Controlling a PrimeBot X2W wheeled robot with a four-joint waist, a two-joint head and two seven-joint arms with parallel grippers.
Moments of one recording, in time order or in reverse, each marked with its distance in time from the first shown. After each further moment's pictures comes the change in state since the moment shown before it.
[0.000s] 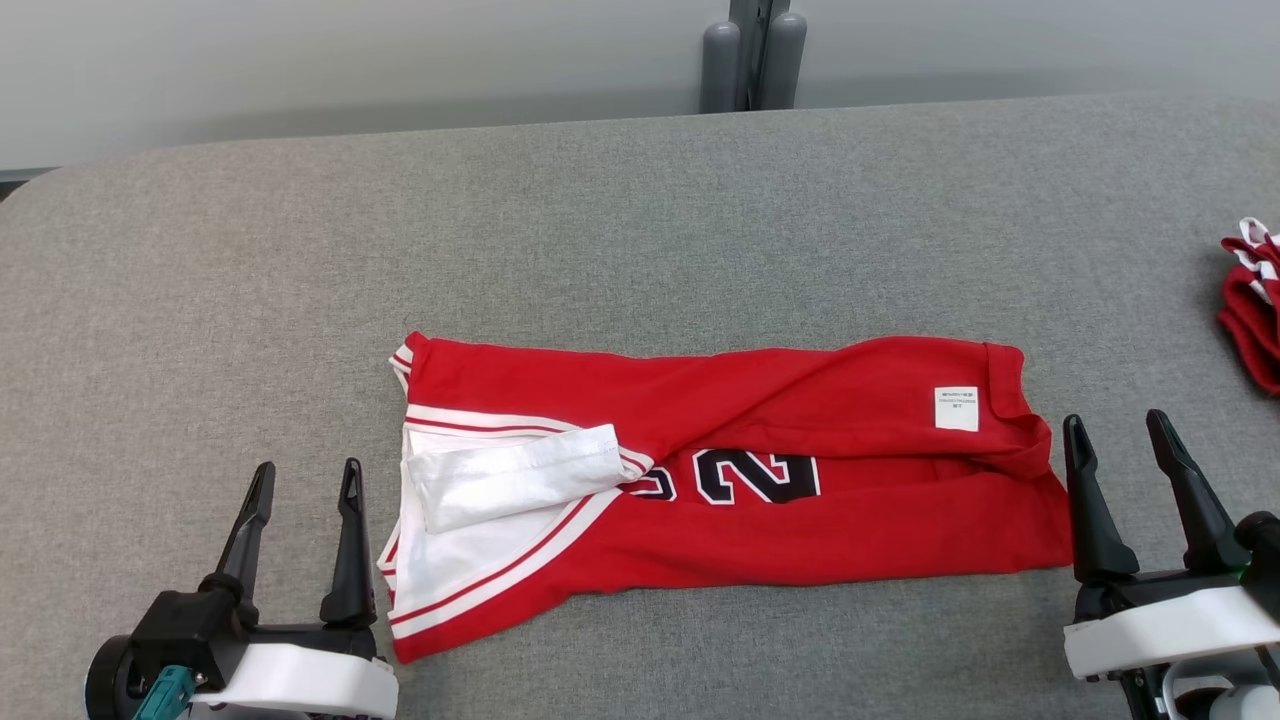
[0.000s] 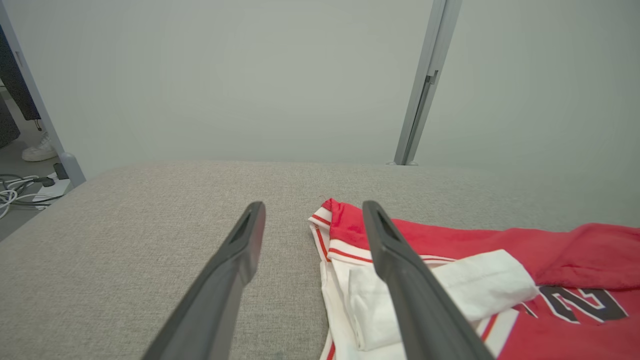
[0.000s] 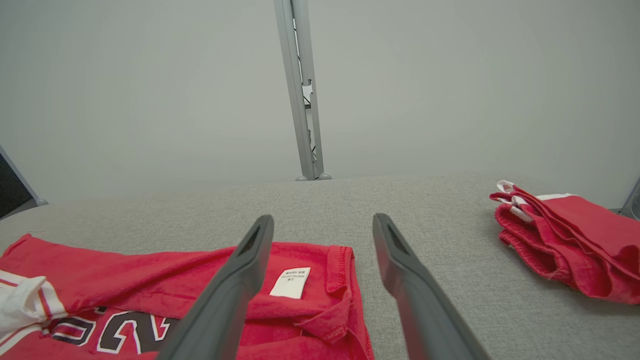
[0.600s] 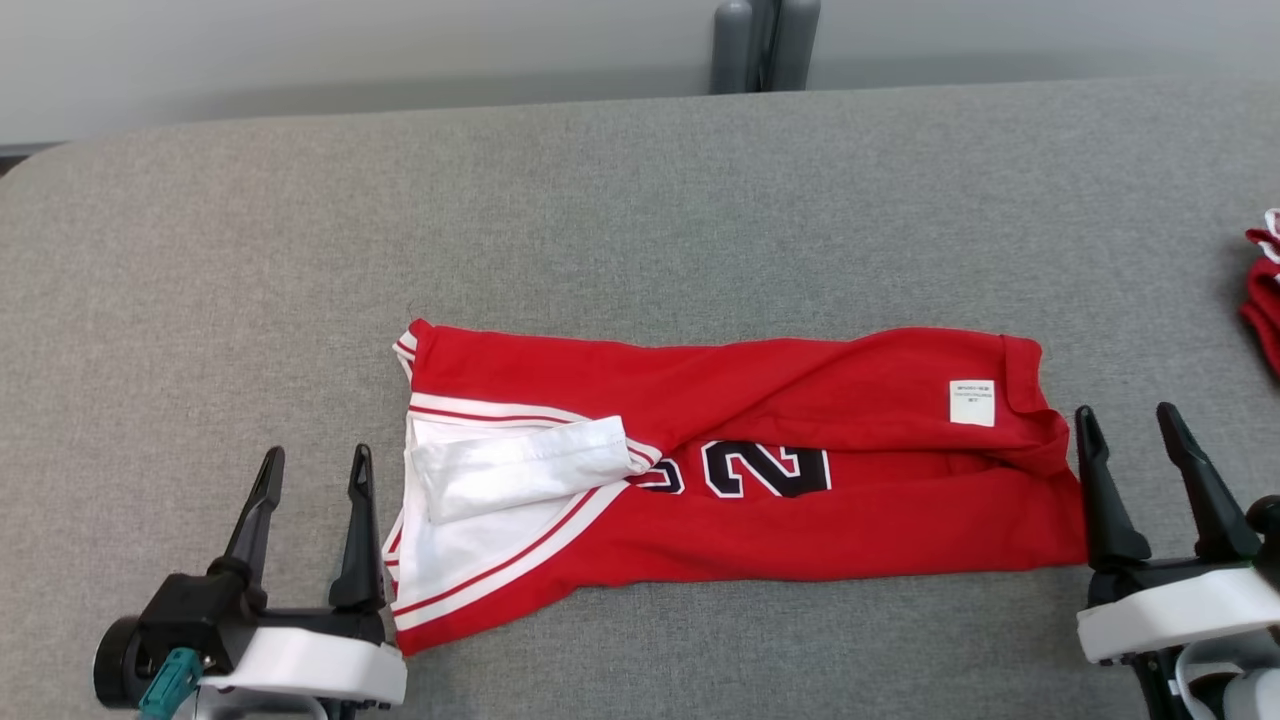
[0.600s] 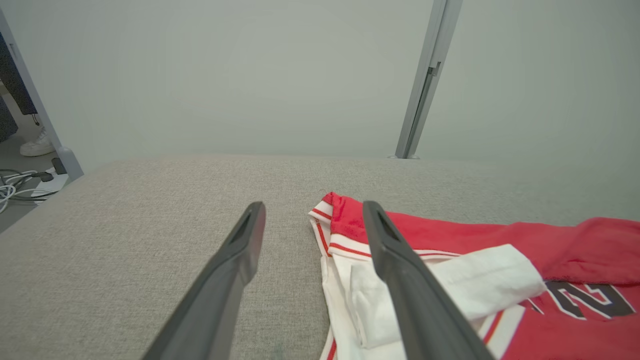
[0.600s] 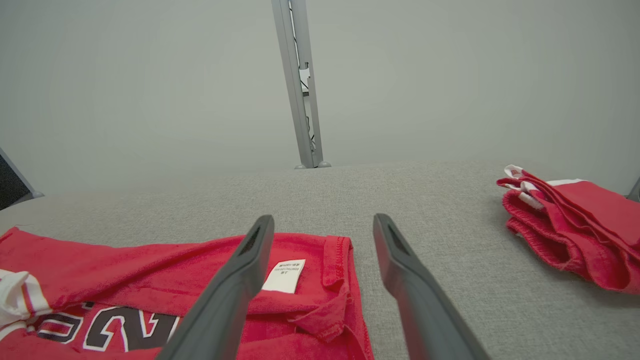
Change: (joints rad) left arm -0.013 0.003 -0.013 -0.003 -0.001 0.004 0.012; right arm -0.023 -0.005 -0.013 0.030 0.014 0.000 0.016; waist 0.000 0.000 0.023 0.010
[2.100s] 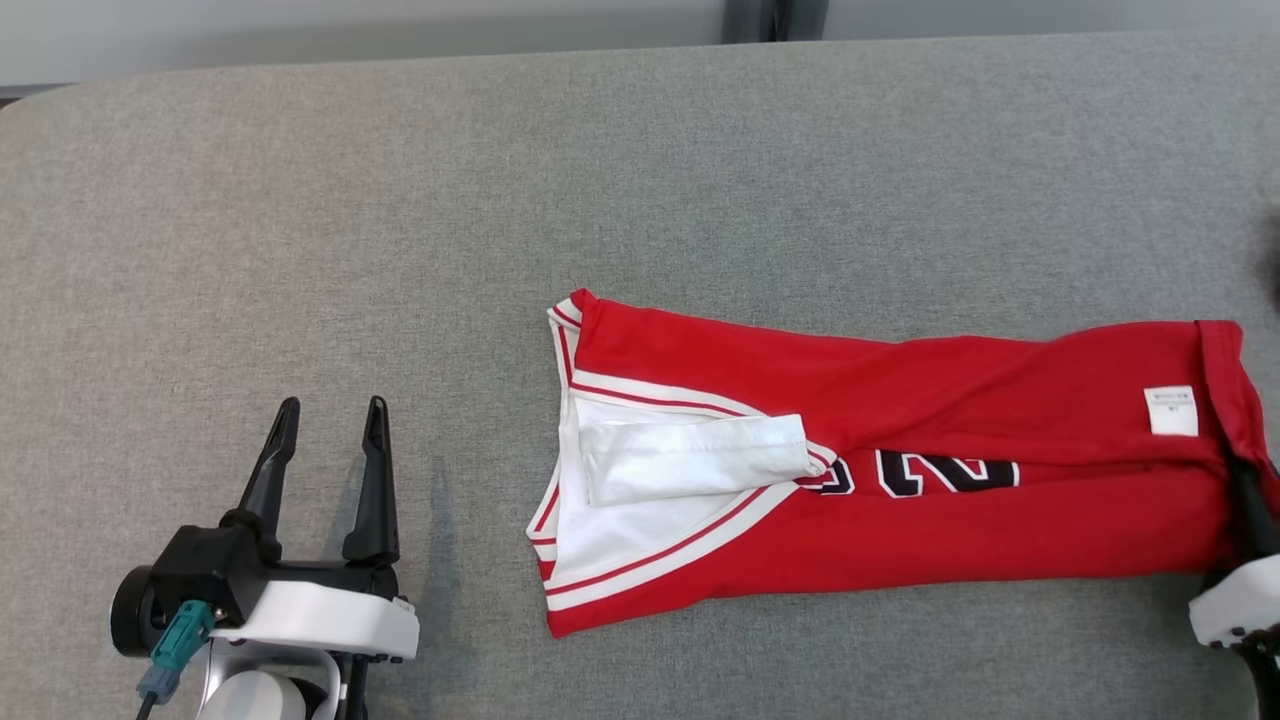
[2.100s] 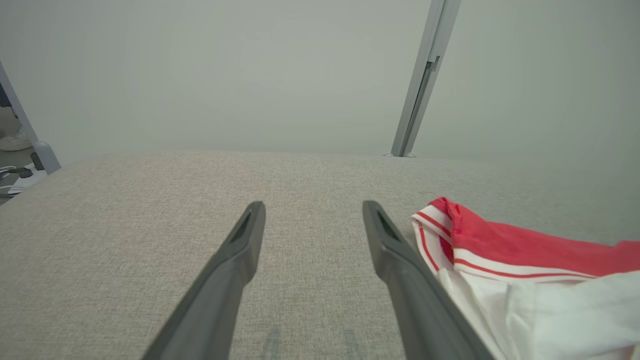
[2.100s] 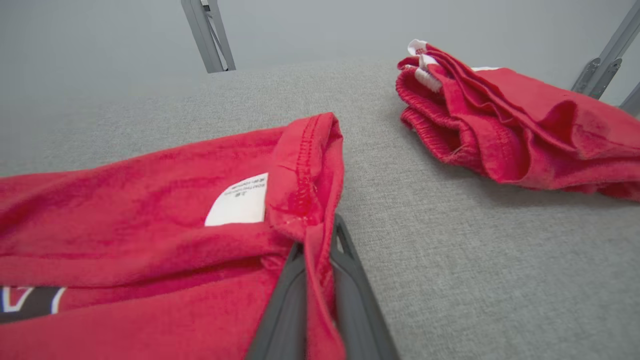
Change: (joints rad) left arm -0.106 -0.030 -0.006 0.059 0.006 -0.035 -0.012; right arm -0.156 -0.229 0.018 0.486 0.180 0.000 -0.074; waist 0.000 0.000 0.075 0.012
